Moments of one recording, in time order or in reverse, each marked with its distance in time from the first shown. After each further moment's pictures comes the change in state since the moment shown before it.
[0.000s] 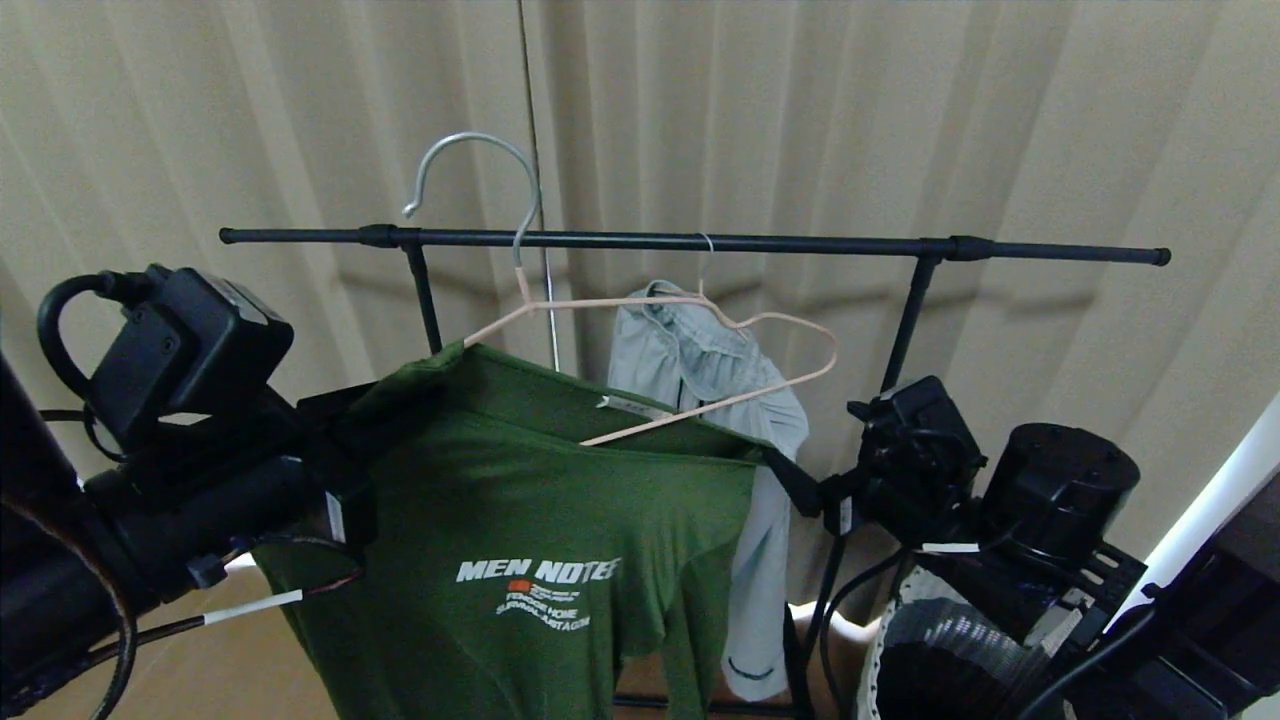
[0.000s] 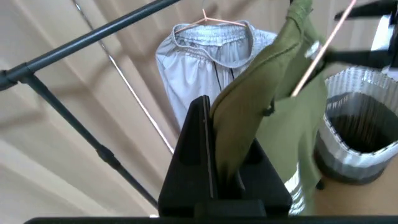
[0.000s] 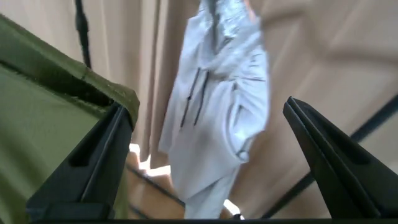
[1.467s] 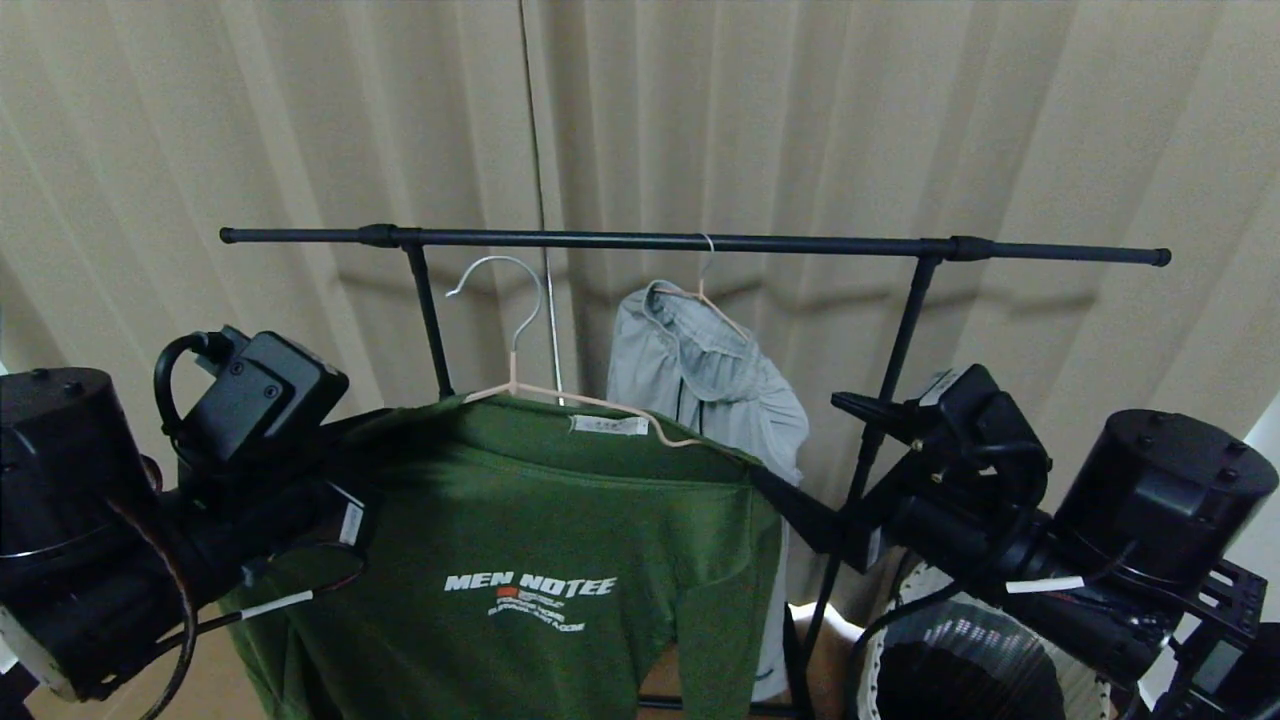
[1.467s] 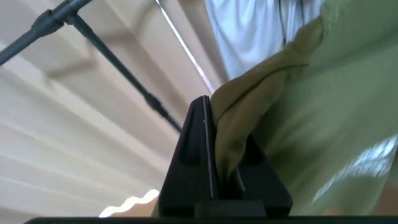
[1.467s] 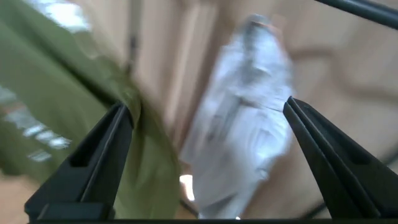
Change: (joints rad) left arm 0.074 0.115 0.064 -0.073 0.144 0.066; right arm 0.132 -0.240 0.030 0.196 0.124 -0.053
